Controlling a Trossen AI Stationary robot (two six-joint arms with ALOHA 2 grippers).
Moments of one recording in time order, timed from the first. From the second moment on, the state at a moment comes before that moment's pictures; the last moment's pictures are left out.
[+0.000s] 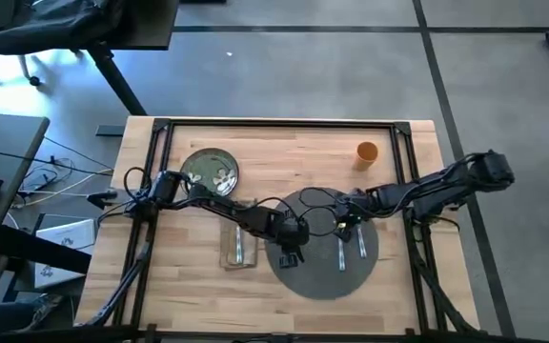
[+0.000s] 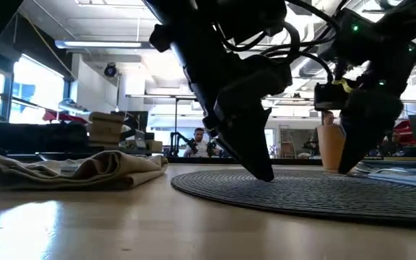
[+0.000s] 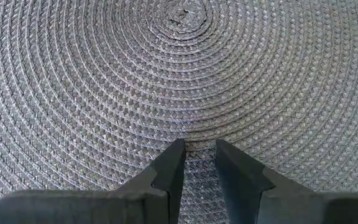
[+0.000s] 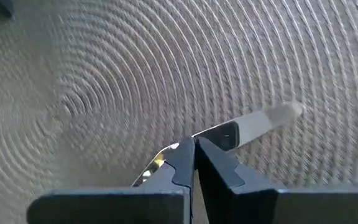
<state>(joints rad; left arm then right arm) -0.20 2.20 1.54 -0.39 -0.10 -0.23 0.10 1.35 0.51 -0.33 0.09 0.55</state>
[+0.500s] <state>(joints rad) -0.20 2.20 1.53 -0.39 -0.10 -0.23 0.15 1.26 0.53 -0.36 -0.02 0.55</state>
